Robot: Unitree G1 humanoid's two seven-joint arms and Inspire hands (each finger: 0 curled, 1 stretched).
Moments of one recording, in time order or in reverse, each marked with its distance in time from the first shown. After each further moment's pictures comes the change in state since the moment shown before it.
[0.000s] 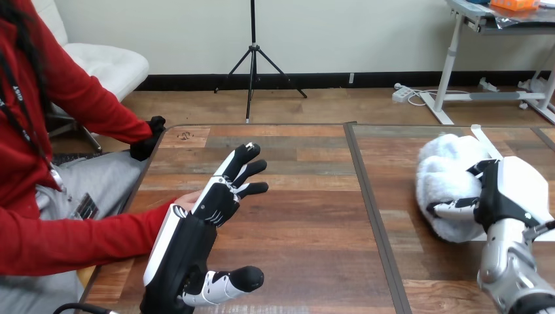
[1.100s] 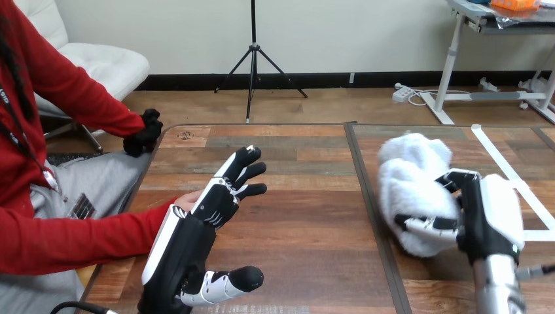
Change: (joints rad) left arm 0.012 0.023 -0.005 -0.032 -0.034 0.053 -0.047; right arm 0.224 0.003 -0.029 -0.098 -0.019 -0.502 -0.100
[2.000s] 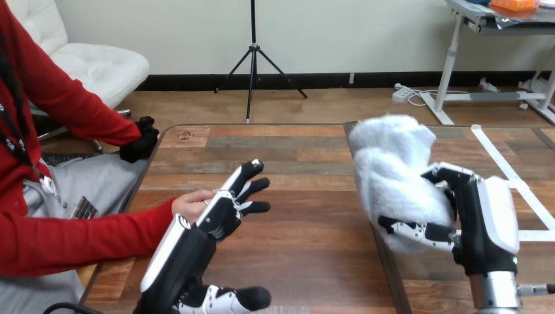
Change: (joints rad) left arm 0.039 0.043 0.009 -0.033 0.045 0.032 -0.043; right arm 0.111 -0.037 0.000 -0.192 -0.150 -0.227 -0.164
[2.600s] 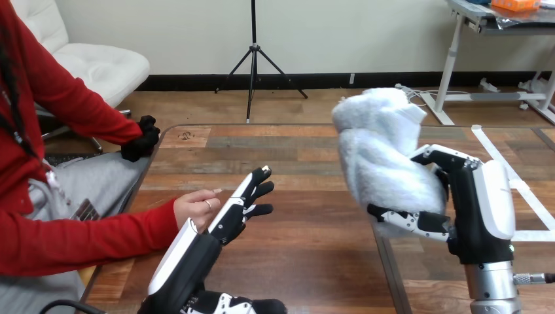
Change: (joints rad) left arm 0.001 0.005 0.082 -0.013 0.265 -0.017 0.130; right arm 0.012 -0.005 -0.001 -0.117 -0.070 -0.021 -0.041
